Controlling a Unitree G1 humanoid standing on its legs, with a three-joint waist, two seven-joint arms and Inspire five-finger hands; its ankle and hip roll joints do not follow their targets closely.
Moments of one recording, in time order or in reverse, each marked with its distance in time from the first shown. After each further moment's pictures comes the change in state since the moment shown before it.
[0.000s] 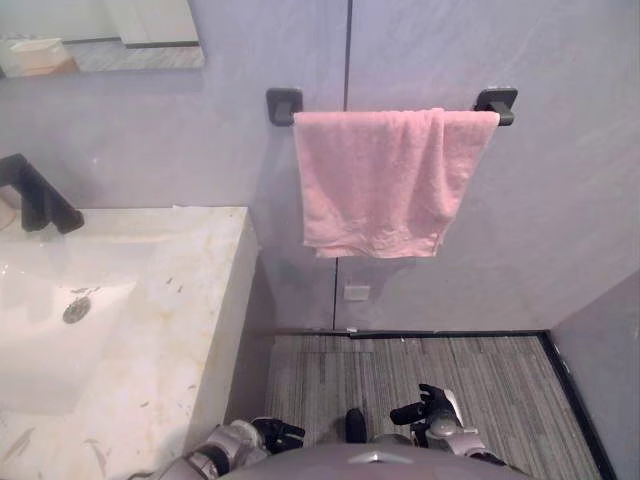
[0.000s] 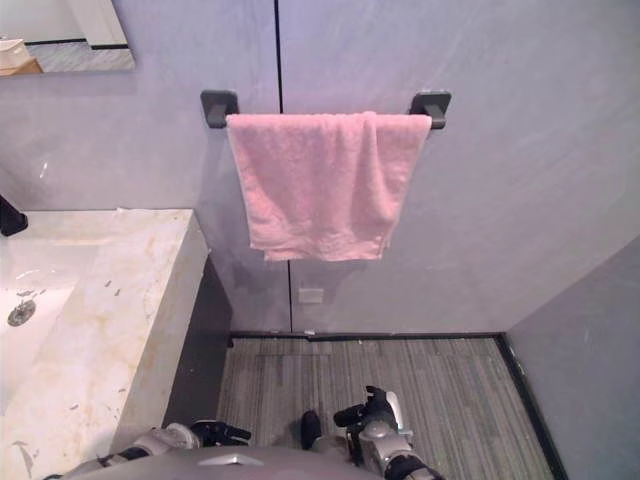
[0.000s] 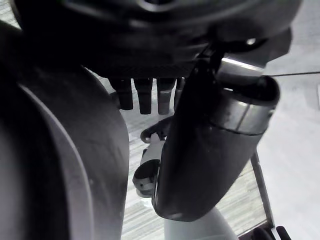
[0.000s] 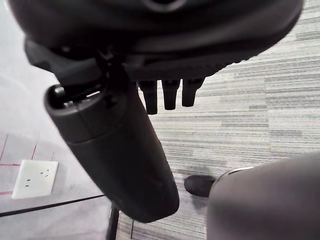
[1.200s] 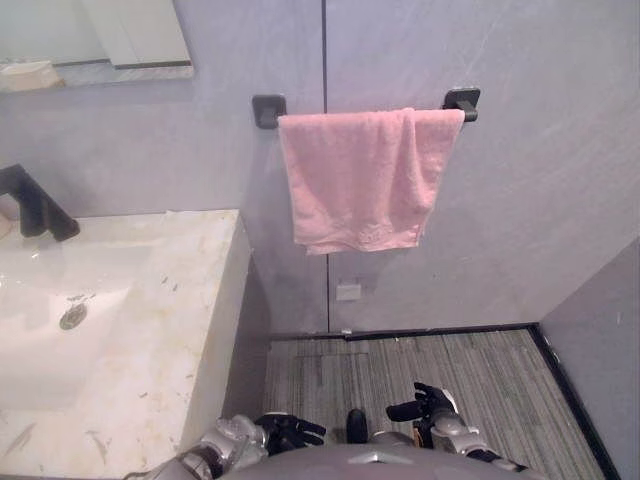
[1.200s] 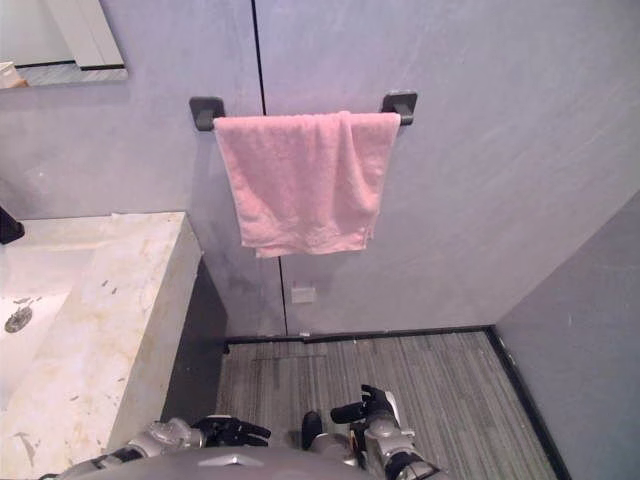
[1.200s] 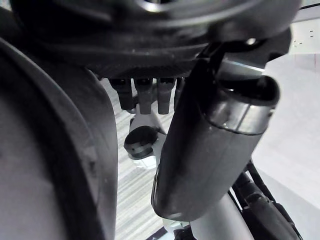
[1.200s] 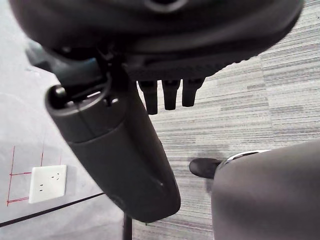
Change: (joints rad) left arm 0.007 0.033 -0.012 -0.030 0.020 -0.149 -0.223; right arm -0.040 0.028 -0.094 0.128 -0.042 -0.107 0.135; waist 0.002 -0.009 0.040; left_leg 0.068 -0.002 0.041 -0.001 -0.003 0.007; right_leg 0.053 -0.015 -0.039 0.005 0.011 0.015
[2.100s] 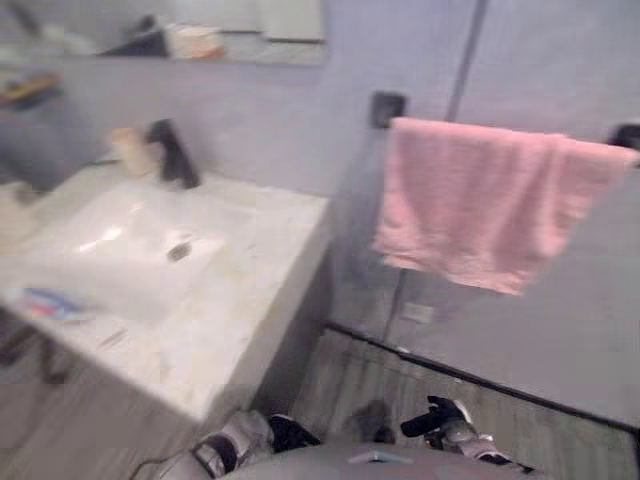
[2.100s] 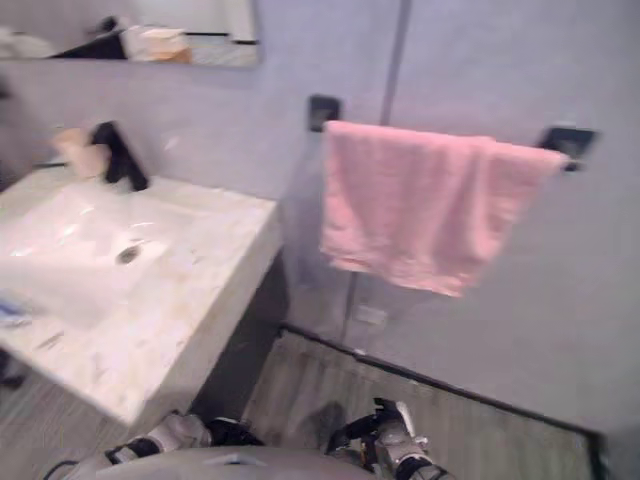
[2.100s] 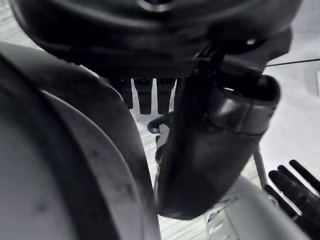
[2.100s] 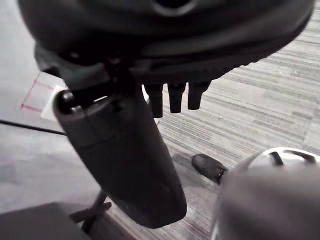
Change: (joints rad) left arm -0.035 -0.068 -0.111 -0.049 0.224 0.126 0.035; right arm 0.009 -0.088 0.078 0.020 0.062 0.033 -0.042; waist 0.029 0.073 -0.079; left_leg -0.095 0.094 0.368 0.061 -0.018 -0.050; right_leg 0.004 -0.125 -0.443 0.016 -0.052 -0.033
